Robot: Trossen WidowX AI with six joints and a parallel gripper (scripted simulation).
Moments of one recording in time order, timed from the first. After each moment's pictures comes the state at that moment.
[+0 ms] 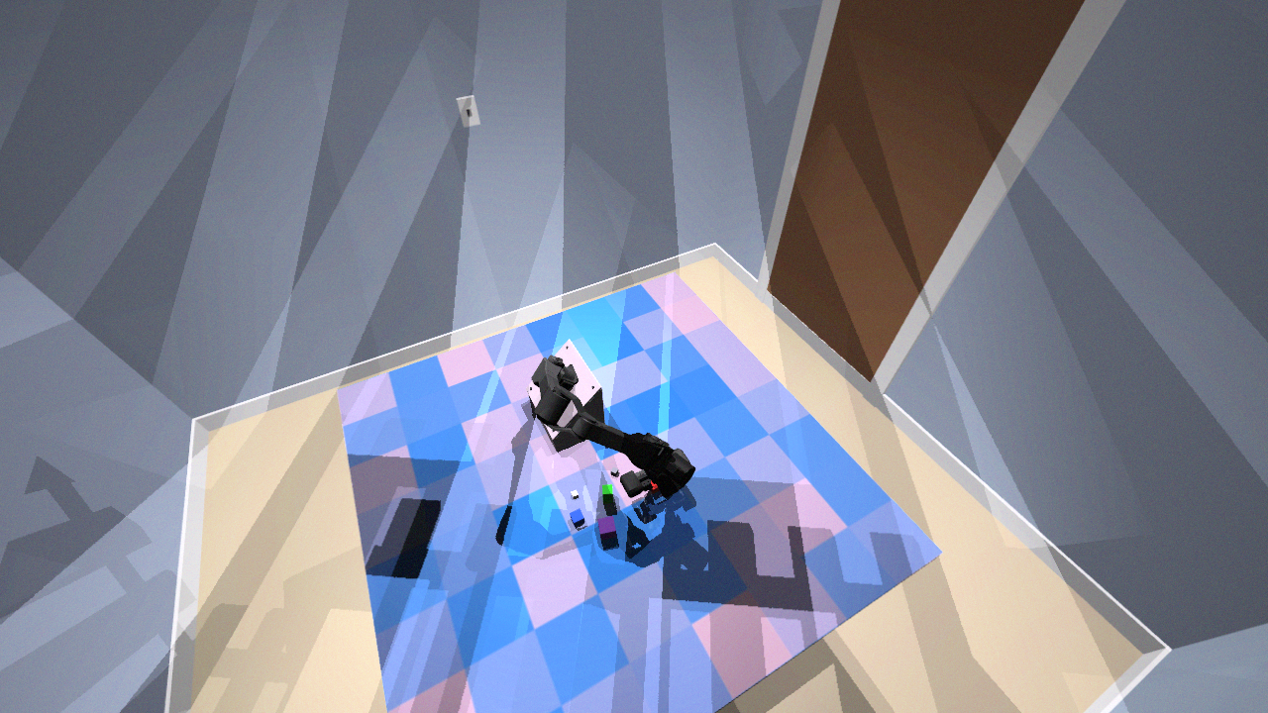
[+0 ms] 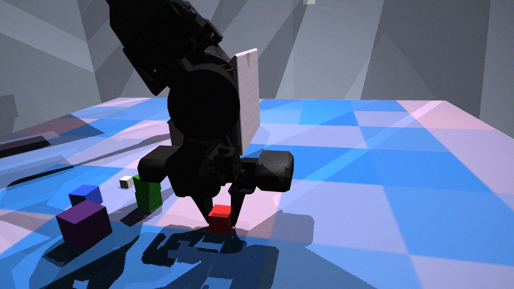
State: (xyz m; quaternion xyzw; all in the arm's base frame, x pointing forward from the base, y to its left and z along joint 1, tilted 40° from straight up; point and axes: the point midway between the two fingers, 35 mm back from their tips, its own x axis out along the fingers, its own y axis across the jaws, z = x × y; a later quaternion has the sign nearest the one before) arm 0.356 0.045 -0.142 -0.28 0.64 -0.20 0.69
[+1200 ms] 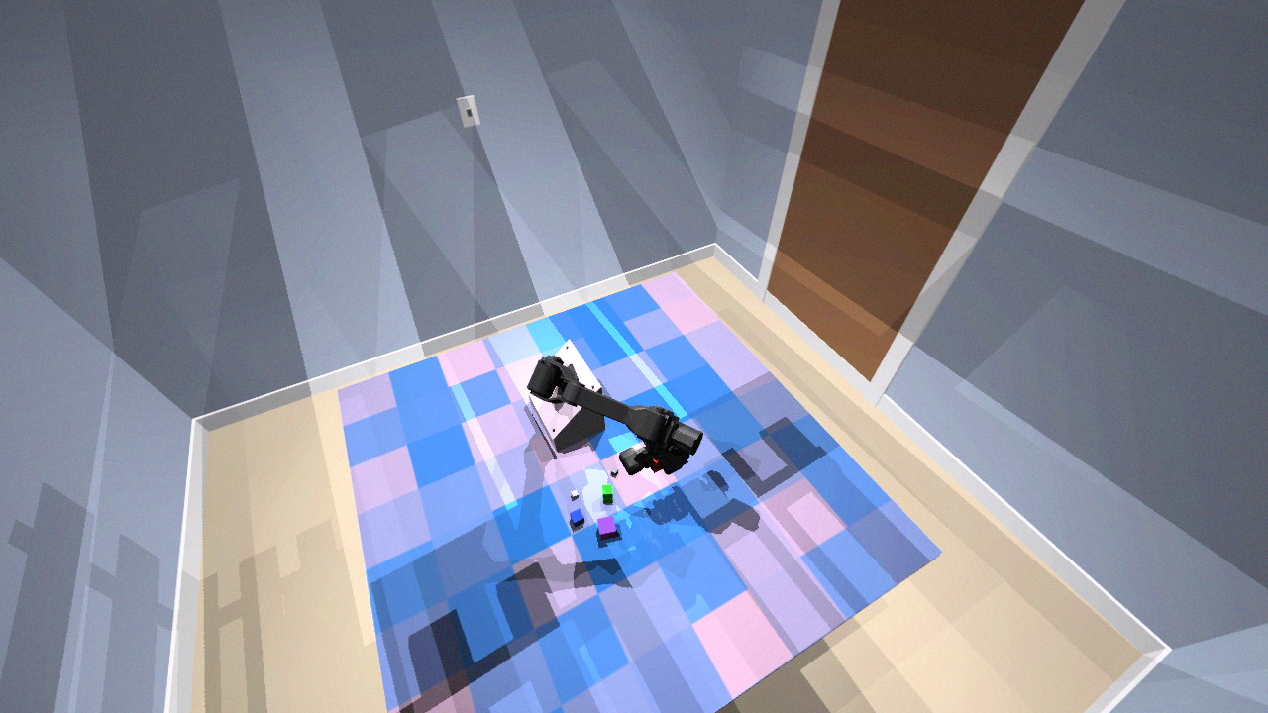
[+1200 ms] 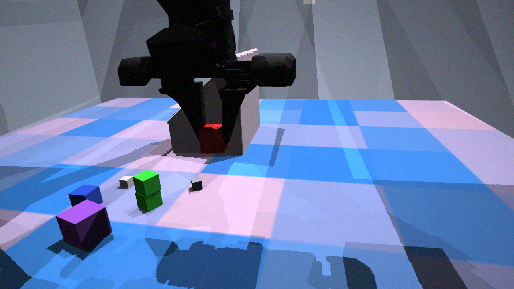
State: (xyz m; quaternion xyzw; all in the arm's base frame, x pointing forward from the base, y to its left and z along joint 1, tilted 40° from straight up) arm 0.343 0.119 -0.054 -0.28 0.64 -0.20 0.69
